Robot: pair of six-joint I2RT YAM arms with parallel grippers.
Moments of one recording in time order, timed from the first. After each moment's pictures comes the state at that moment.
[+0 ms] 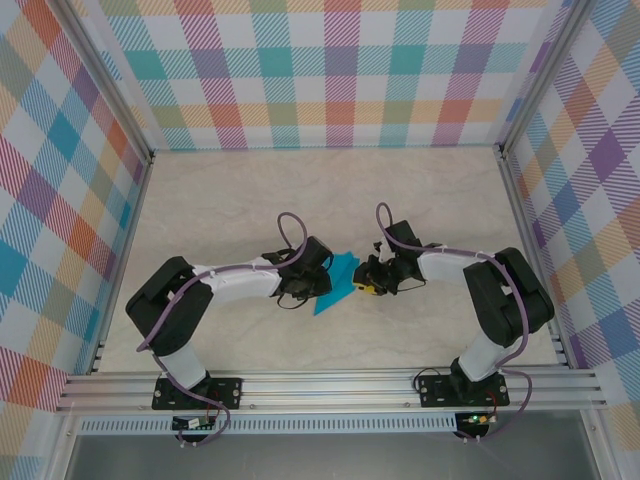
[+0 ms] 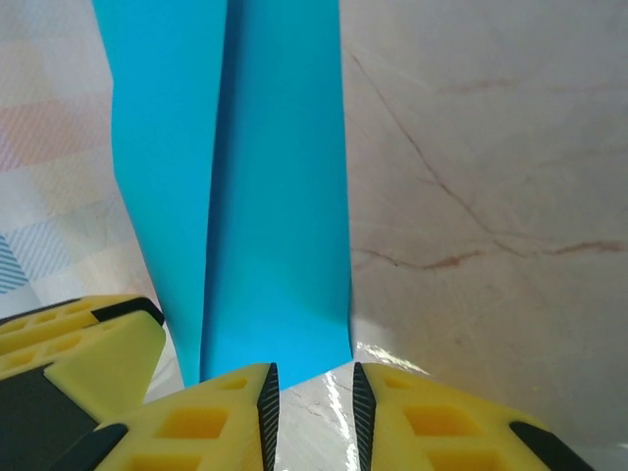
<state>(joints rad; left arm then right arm) -0.82 1.71 0.95 -0.32 0.01 -0.95 0.46 1.66 0.76 -0.23 -0.61 0.81</state>
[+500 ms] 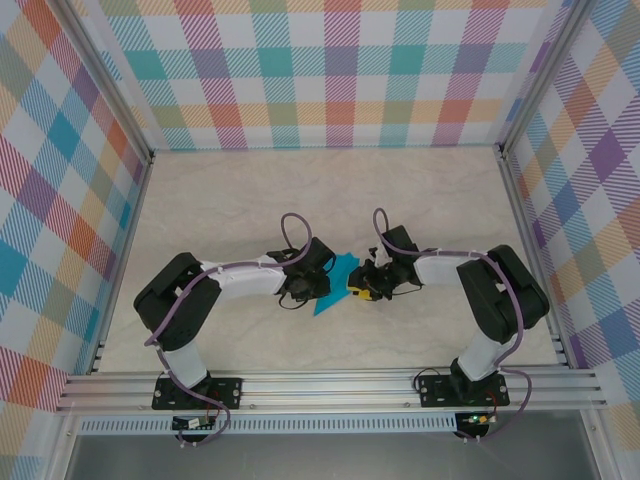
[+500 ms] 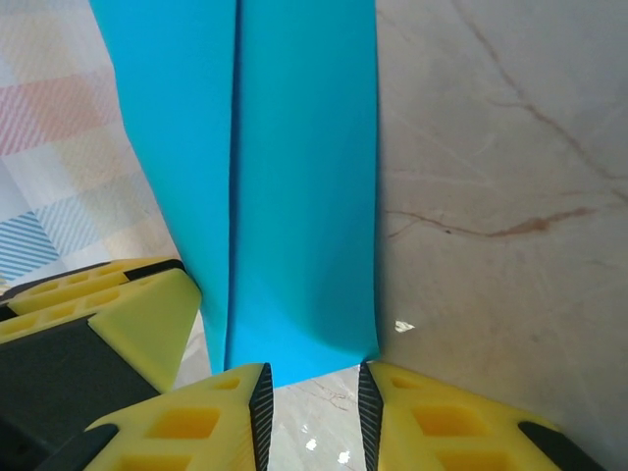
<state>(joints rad) -0.82 1.75 0.98 -0.38 -0.01 -0.94 0.49 1.69 0.73 -0.13 -0.69 0.87</state>
